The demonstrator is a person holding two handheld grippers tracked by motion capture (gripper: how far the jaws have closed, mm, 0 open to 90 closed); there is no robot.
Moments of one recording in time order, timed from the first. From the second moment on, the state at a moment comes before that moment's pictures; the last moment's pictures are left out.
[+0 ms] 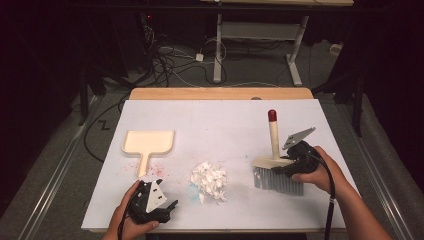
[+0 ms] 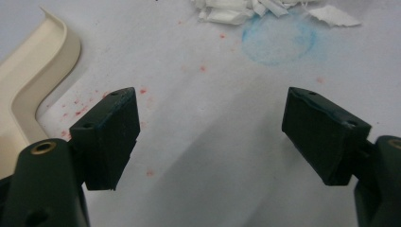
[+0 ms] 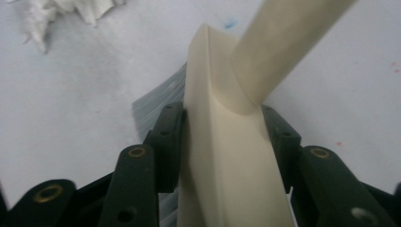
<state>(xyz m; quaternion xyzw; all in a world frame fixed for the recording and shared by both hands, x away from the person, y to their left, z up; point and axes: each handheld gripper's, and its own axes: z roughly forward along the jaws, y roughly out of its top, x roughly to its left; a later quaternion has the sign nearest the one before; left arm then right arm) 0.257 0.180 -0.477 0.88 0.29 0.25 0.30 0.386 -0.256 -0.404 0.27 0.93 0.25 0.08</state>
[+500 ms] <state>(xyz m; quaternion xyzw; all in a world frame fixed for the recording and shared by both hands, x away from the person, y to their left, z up) 0.257 0.176 -0.479 0.88 0.28 0.24 0.30 0.405 -0.257 -0.402 0.27 0.91 0.27 0.14</state>
